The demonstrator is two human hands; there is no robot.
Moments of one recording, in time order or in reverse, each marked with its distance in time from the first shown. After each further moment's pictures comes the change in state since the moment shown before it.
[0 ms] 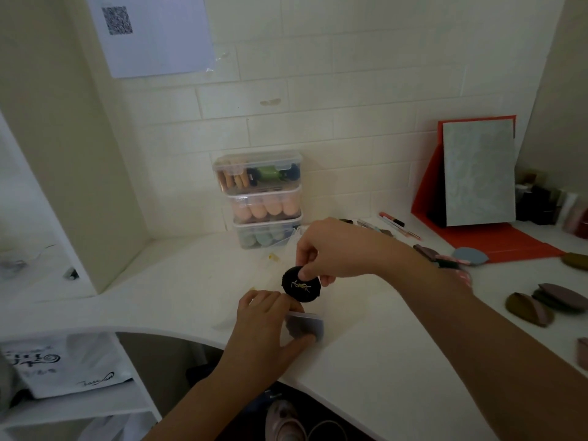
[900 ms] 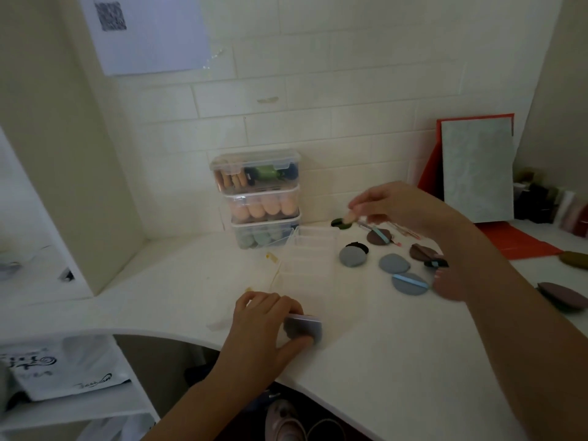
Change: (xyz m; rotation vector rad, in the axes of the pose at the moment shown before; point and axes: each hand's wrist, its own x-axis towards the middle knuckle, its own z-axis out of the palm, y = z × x) left_hand 0.000 -0.001 -0.007 0.012 -0.071 -0.009; right_hand 0.000 0.100 -0.042 0.550 0.360 0.137
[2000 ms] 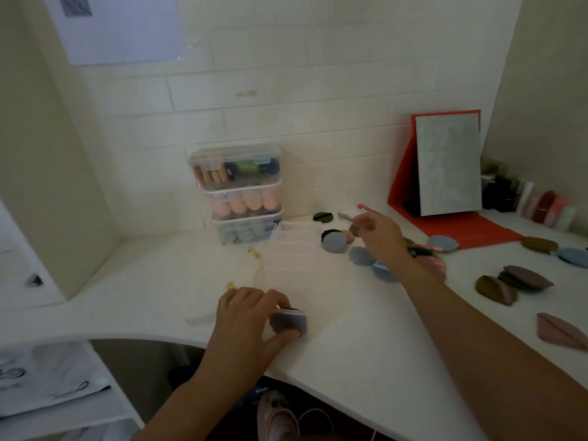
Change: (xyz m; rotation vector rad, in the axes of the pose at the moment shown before) left_hand -0.002 0.003 -0.005 -0.024 -0.030 -0.040; right_hand 0.019 0.095 0.049 -0.116 0.483 0.152
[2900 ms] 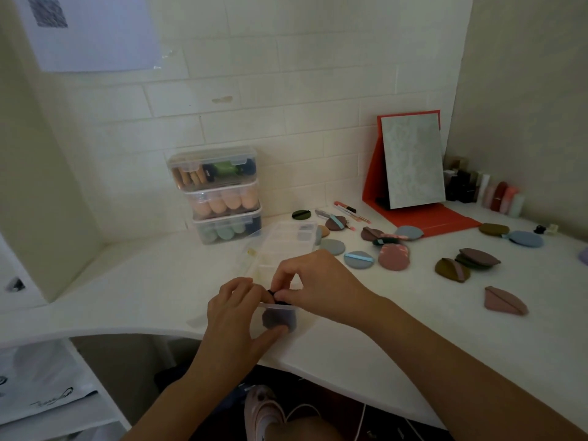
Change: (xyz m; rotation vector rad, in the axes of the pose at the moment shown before) left_hand -0.014 0.023 0.007 -0.139 0.040 0.012; right_hand -0.147 -0.080 -0.024 -0.144 -0.455 -0.546
